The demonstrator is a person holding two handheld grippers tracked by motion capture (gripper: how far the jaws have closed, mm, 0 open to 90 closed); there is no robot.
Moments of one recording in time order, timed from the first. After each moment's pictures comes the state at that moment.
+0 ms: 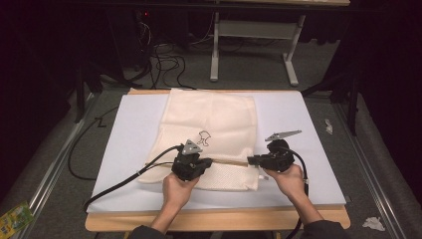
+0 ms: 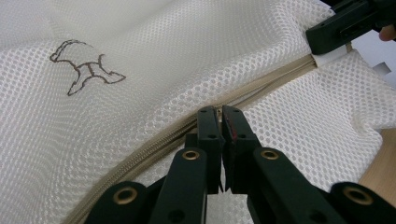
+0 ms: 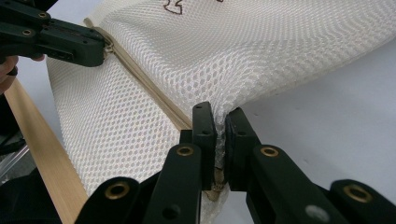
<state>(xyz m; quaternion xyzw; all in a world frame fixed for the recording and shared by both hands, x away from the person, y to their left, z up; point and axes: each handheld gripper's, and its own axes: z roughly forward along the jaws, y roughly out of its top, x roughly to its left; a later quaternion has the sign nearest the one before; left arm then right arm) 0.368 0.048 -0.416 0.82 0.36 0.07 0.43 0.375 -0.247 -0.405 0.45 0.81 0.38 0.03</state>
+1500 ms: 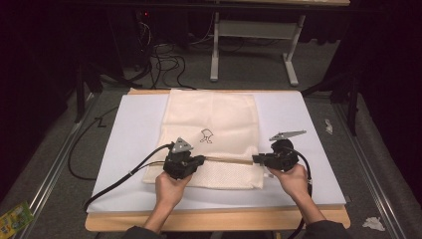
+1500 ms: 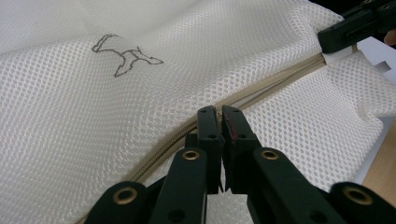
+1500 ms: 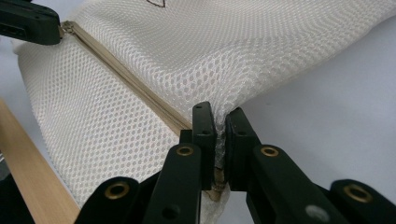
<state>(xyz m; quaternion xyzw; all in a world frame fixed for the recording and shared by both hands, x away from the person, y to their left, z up) 0.369 0.070 -0.409 0.81 0.38 0.08 0.44 0.374 -0.258 -0.405 0.46 0.80 0.37 0.06</state>
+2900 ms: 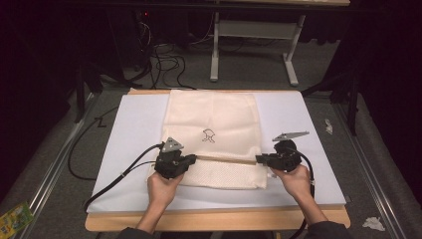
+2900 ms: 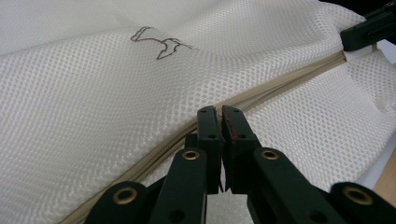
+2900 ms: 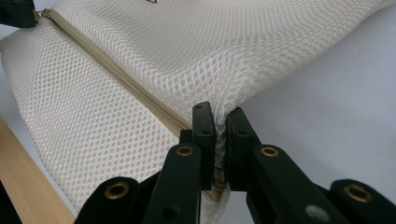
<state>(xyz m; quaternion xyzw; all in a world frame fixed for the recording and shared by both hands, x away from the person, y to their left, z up) 0.371 0.093 -0.410 0.80 0.39 0.09 0.44 0.373 -0.267 -0.408 0.47 0.80 0.37 0.07</state>
